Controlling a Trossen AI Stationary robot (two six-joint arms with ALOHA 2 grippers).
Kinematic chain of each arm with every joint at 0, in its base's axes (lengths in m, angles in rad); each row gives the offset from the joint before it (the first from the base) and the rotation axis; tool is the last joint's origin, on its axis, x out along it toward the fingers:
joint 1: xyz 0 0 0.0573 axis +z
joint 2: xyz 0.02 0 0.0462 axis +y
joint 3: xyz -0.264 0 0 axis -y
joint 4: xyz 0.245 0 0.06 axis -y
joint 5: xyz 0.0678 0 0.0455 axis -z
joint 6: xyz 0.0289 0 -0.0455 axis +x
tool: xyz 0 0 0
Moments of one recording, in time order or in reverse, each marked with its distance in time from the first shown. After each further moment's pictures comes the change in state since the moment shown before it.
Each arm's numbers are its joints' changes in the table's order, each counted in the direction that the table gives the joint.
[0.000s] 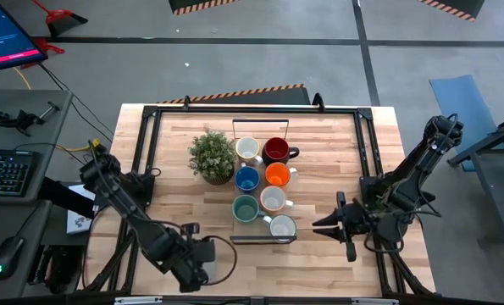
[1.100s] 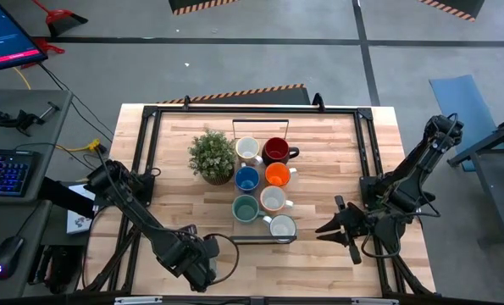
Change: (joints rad) left arm 0.022 0.093 -0.052 0.007 0.054 -0.220; right arm 0.000 -0.016 0.000 -0.120 -0.146 0.058
